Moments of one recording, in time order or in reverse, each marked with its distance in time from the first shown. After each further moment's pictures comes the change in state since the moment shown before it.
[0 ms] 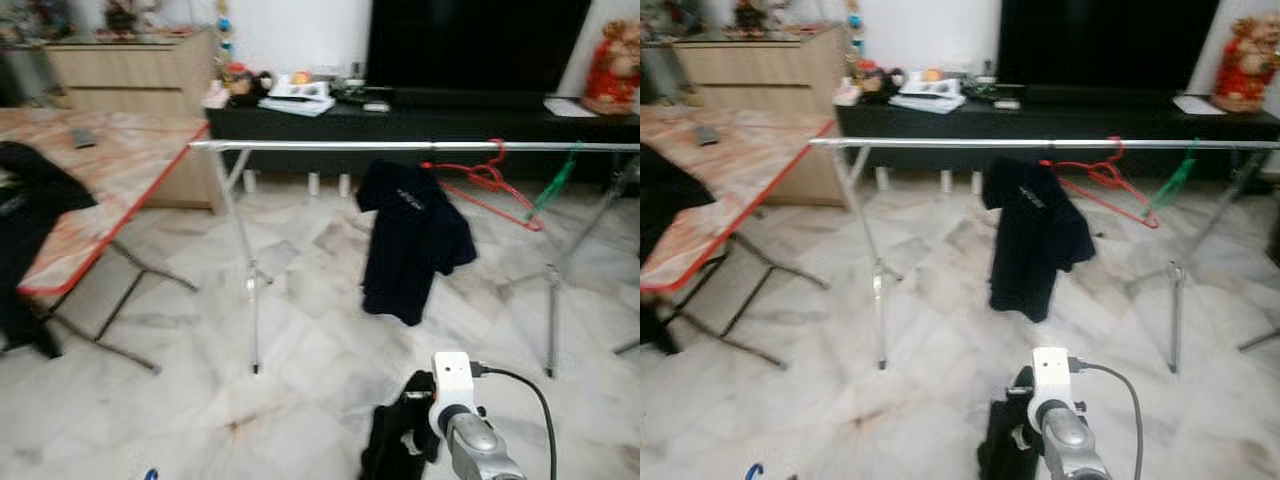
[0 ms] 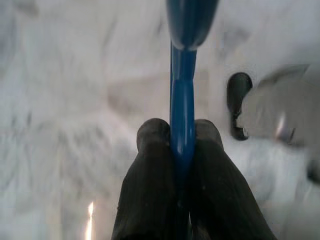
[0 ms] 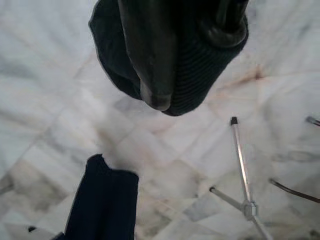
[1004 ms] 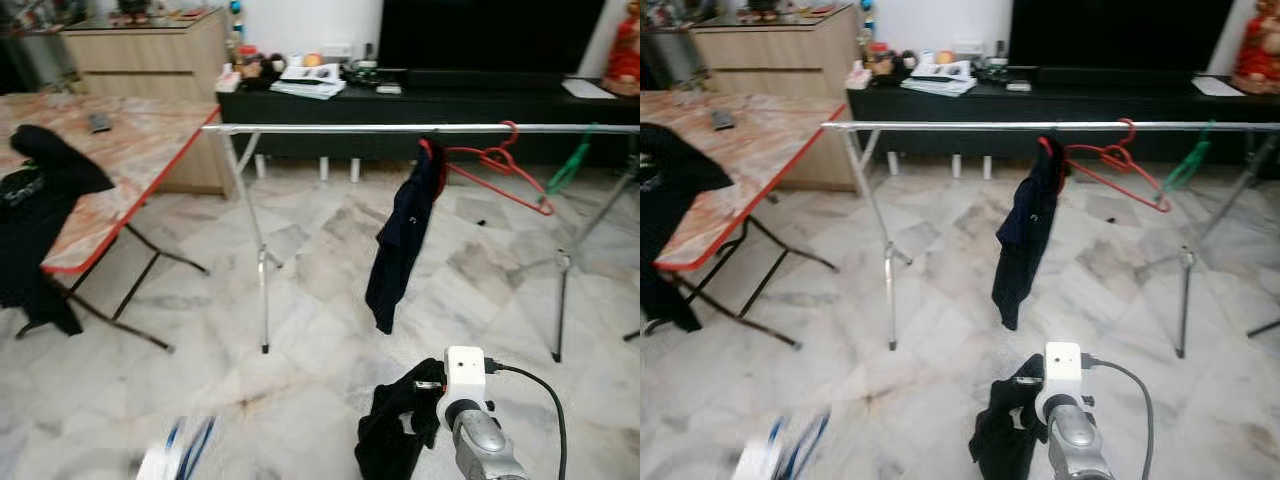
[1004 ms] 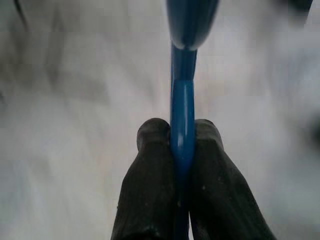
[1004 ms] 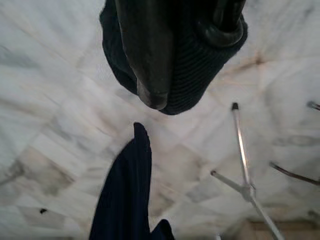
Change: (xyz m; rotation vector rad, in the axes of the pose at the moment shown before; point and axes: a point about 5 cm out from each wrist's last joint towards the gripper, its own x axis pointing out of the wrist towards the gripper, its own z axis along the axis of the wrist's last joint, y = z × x) left arm -0.006 -0.011 0.175 0.233 -0.640 -0.087; right arm -0.001 0.000 0.010 0.053 -0.125 -0.040
